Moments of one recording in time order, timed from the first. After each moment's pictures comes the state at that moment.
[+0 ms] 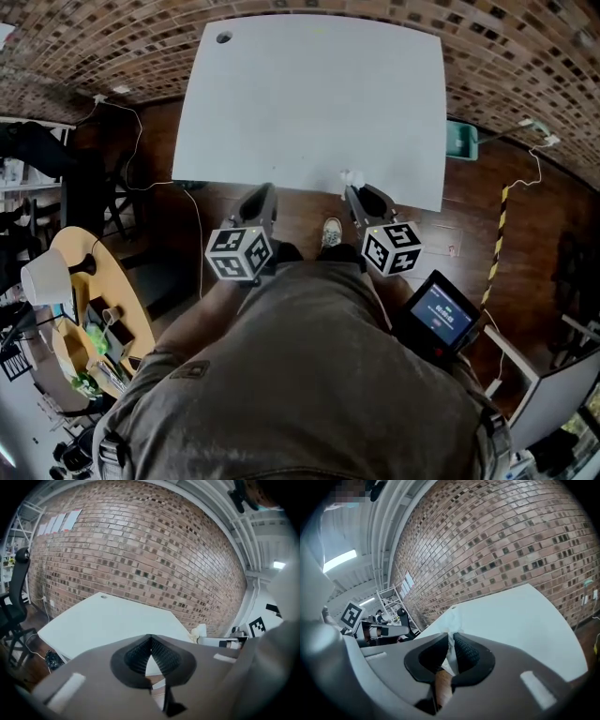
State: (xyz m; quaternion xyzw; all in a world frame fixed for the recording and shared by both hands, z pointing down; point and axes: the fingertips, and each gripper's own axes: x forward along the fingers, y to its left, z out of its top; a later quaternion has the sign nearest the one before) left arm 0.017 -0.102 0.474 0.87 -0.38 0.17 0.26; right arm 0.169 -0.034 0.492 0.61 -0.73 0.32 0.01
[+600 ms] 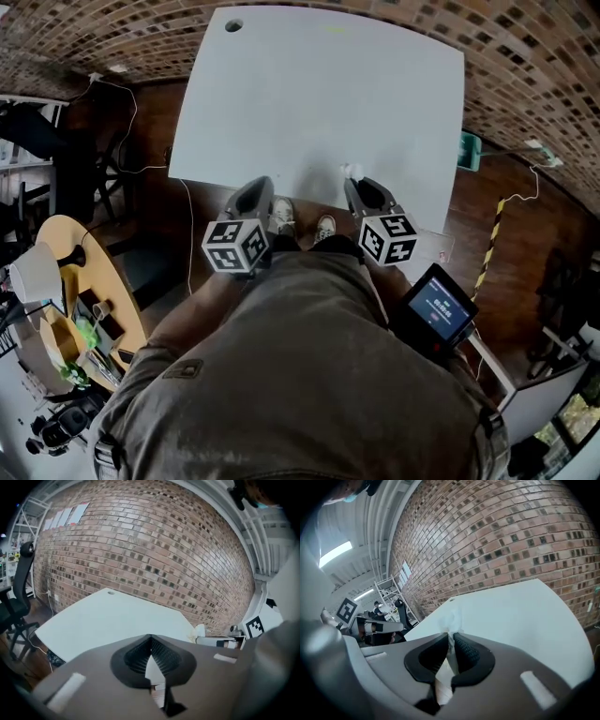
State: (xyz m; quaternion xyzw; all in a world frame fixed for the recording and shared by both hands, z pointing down) left arm 0.002 -0.151 0.505 0.85 -0.40 0.17 0.30; right arm 0.167 -0.093 0.528 0.59 -0.73 0.34 0.07
